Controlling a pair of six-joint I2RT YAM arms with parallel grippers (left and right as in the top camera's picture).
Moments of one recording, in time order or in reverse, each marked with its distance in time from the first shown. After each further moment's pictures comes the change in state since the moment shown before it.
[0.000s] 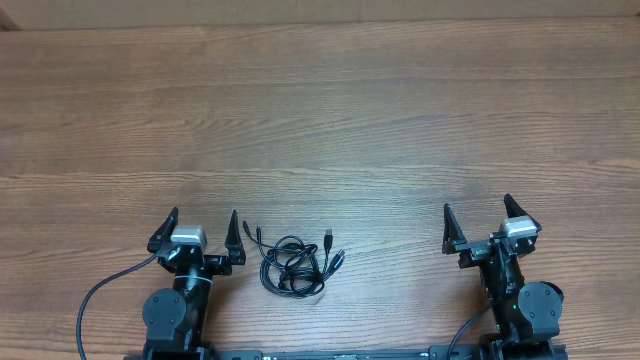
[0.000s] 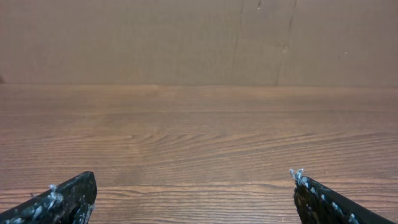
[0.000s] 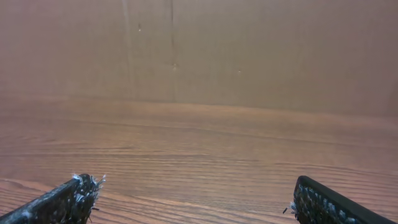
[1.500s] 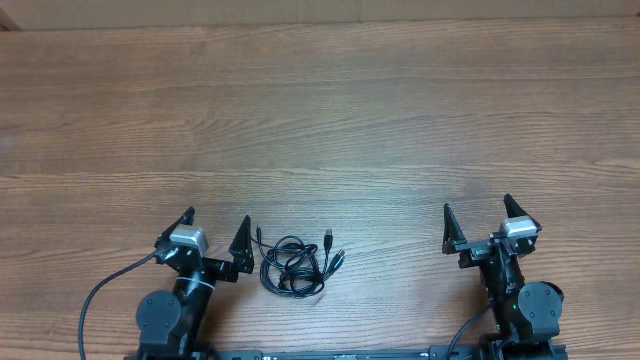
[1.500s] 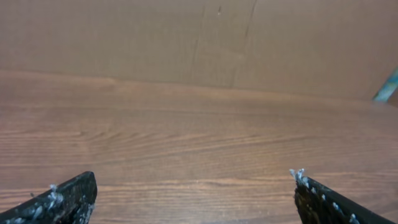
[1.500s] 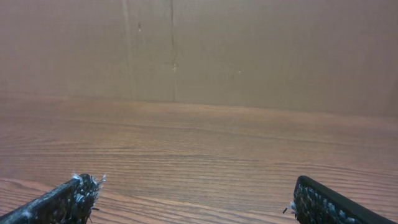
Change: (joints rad) left arm 0.000 0.000 0.097 -0.110 0.155 -0.135; right arm 0.000 0.000 0.000 0.000 0.000 0.000
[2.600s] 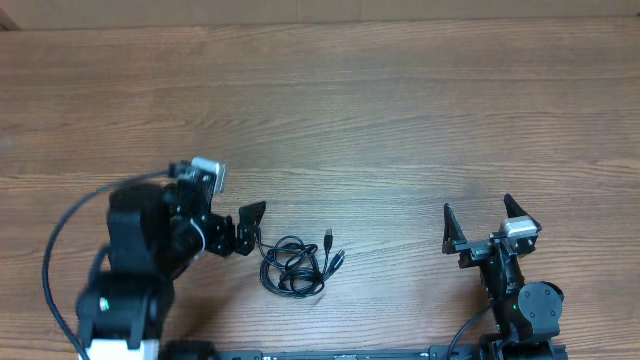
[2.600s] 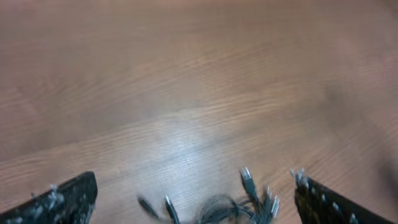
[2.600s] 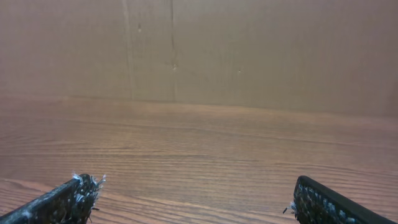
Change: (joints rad) left arm 0.000 0.823 0.813 -0.617 0.230 0.233; right arm 0.000 0.000 0.000 0.001 0.000 0.000
